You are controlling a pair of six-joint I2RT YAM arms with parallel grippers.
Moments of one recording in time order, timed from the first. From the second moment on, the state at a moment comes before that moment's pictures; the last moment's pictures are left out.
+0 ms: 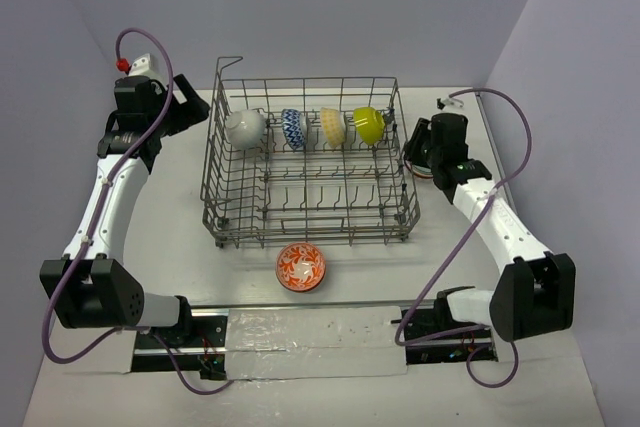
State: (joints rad) left arm -0.01 1.37 1.32 -0.38 0.09 -0.43; right arm 0.17 1.24 0.94 -0.24 0.12 0.38
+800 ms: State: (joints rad) left arm 0.02 1.37 1.31 -0.36 0.17 -0.42; right arm 0.02 1.44 1.06 -0.21 -0.03 0.44
